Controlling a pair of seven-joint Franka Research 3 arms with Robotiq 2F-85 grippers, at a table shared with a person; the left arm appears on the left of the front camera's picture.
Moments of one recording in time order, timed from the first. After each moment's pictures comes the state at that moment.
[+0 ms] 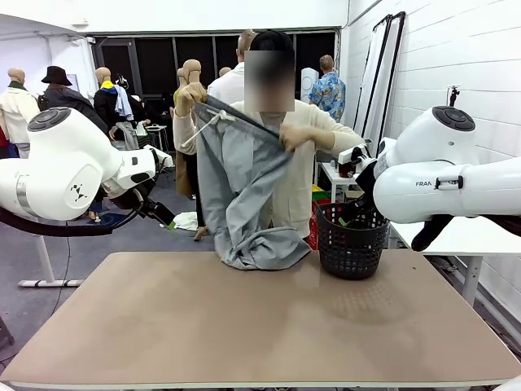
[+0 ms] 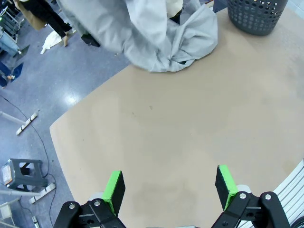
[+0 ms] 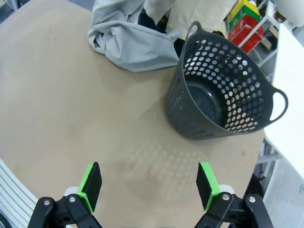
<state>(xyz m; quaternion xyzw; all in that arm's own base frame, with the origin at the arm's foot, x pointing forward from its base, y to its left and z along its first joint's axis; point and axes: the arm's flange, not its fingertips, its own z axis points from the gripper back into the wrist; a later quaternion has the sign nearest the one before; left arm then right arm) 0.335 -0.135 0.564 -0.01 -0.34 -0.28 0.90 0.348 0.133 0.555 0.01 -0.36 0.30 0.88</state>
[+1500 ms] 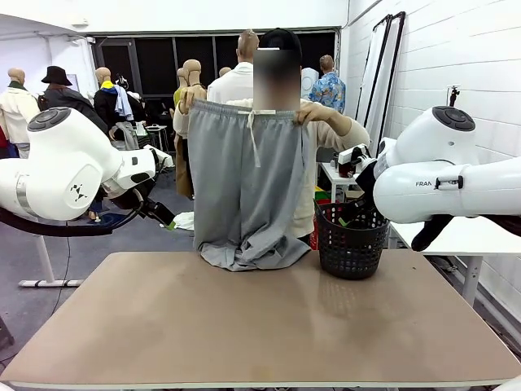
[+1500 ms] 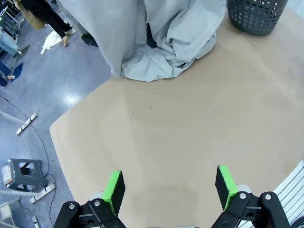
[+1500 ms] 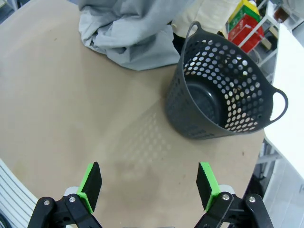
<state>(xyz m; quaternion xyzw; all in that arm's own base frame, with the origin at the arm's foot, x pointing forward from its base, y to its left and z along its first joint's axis) 0.335 -0.135 0.564 -0.01 -0.34 -0.28 0.90 0.348 0.133 0.555 0.01 -0.36 0.30 0.88</state>
